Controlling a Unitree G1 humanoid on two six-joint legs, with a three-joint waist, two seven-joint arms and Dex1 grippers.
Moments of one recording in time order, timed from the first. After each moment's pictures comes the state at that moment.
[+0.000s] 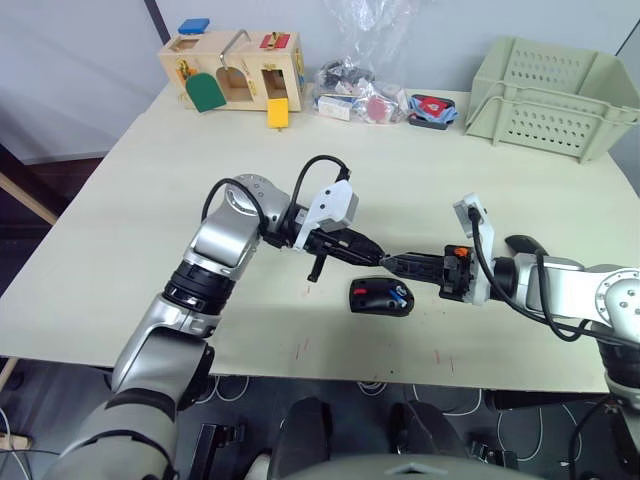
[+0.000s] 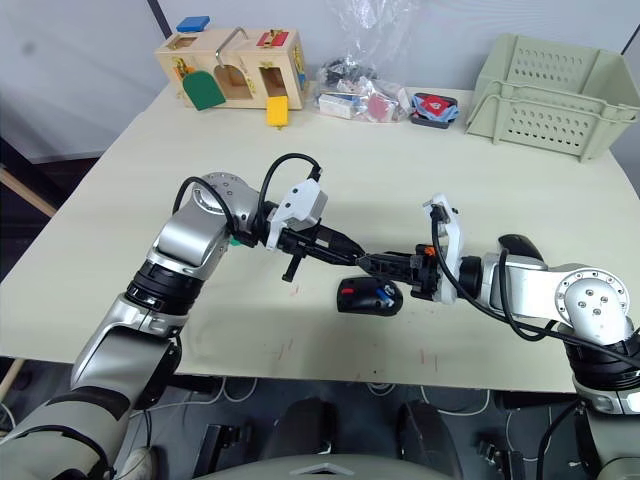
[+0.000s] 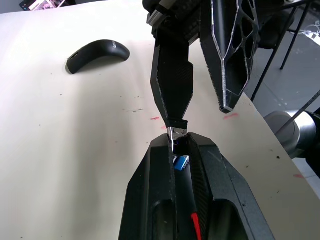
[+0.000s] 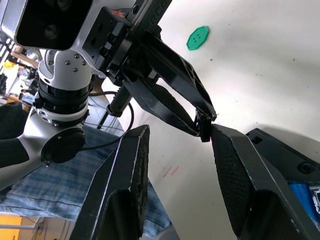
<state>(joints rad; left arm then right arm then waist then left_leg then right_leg) -0.82 0.53 -0.33 0.14 -0.26 0.32 -1.50 -0.42 -0.68 0.03 -0.33 1.80 1.11 -0.07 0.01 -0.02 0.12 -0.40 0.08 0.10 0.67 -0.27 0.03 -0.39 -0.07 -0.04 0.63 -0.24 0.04</state>
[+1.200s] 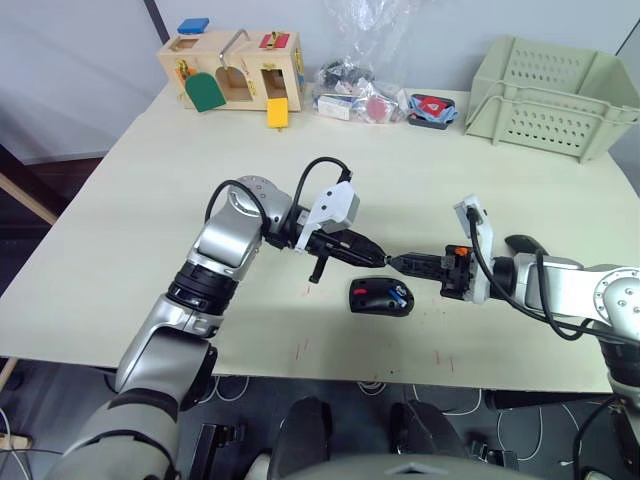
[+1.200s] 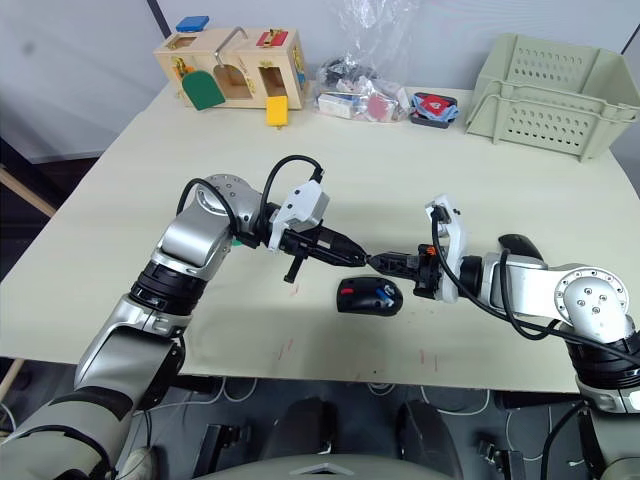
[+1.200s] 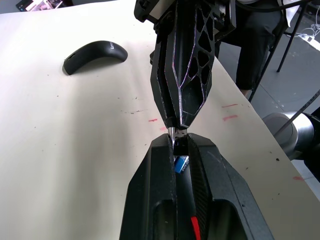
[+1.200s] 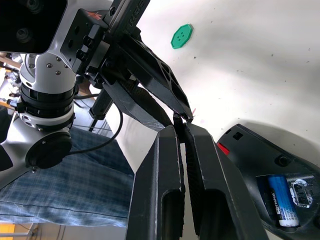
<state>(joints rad) -0.82 0.52 -0.33 0.15 -0.26 0.32 -1.50 -0.42 -0.69 0.04 -0.30 1.79 1.09 -0.09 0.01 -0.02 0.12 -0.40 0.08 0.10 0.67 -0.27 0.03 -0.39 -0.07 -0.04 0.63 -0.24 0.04</state>
